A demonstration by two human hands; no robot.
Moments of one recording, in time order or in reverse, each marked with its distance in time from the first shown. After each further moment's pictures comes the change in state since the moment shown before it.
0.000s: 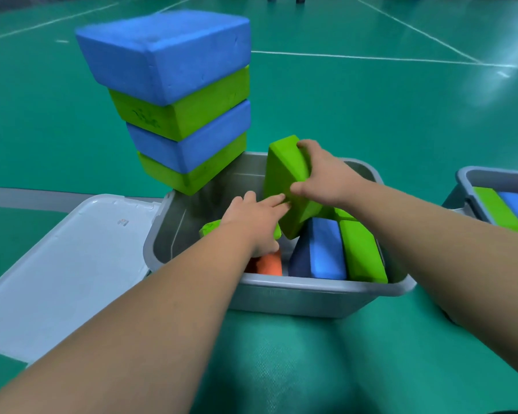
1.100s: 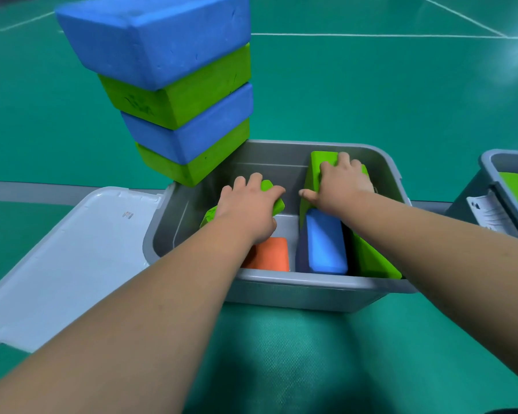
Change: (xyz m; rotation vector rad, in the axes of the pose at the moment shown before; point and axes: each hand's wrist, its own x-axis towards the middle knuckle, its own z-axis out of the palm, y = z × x) left_hand 0.012 -0.009 0.011 -0.088 0.090 -0.188; right_hand 0.008 0.034 0.048 -0.502 -0.033 0.215
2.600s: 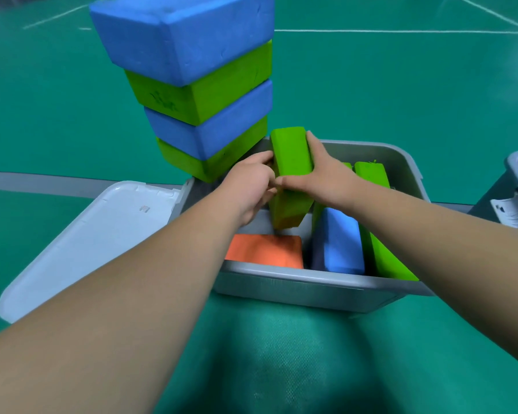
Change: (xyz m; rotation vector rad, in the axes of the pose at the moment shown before) left_hand 0.004 -0.020 -0.031 -1.738 -0.035 -0.402; right_hand -0.022 -0.044 -0.032 0.887 -0.138 -0.182
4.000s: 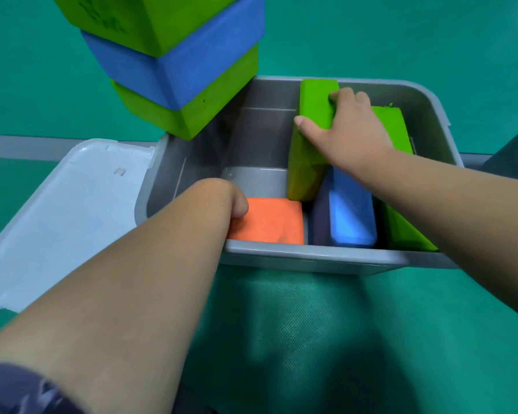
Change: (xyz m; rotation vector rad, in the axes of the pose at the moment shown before) left_hand 0.070 -0.102 -0.057 1.420 -0.280 -0.748; right_hand 0.026 0.046 0.013 -0.412 0.344 0.029
